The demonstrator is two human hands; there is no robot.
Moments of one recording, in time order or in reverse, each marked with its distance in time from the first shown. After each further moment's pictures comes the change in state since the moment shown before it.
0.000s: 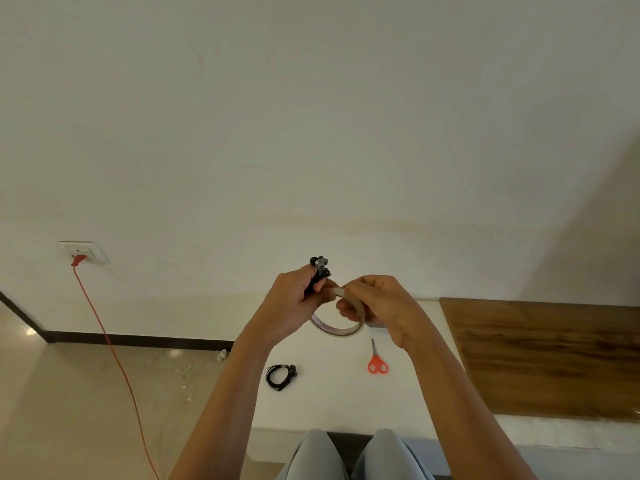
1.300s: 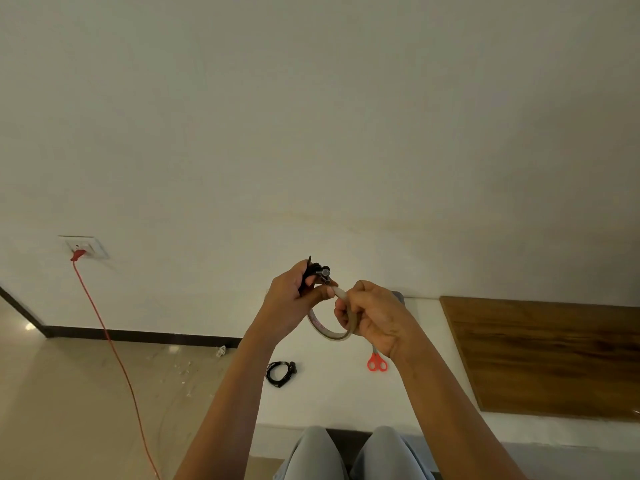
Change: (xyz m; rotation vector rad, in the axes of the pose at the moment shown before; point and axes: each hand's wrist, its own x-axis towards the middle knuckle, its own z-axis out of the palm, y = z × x) left_hand -0.001 -0.013 0.004 -0.172 0.100 -0.100; right_hand 0.001 0.012 0.017 0.404 -0.013 0.126
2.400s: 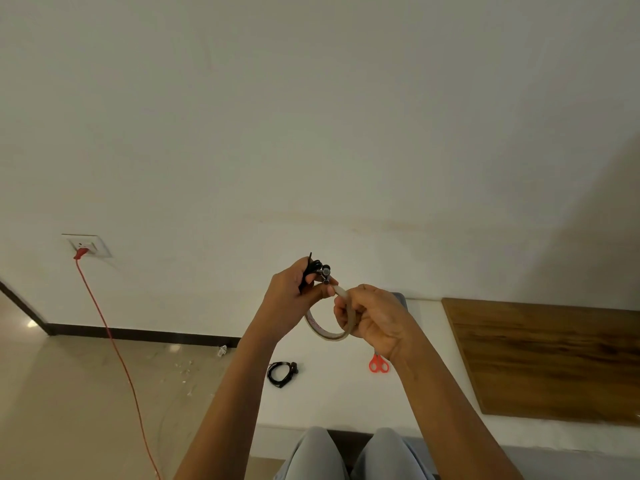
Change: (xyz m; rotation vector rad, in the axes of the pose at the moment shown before) left_hand 0.003 -0.004 -0.003 -0.027 0.007 0.049; right_hand -0.004 0.000 0.006 0.110 0.011 0.016
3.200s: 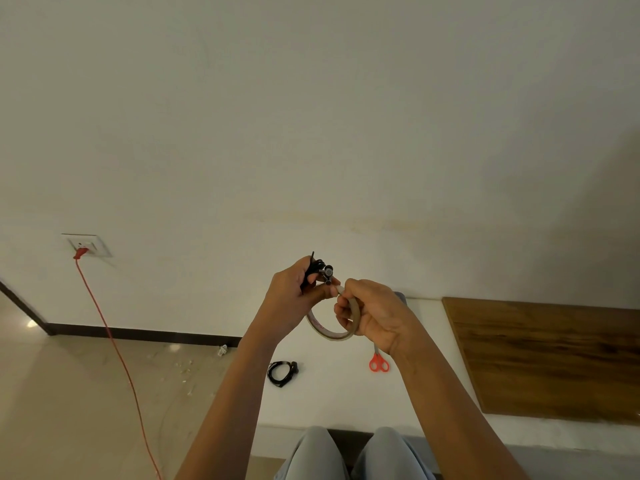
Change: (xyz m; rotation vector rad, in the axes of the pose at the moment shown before) left_hand 0.001 0.003 0.001 0.046 0.009 0.037; right_hand 0.003 -0.005 0.005 -0.108 0.026 0.001
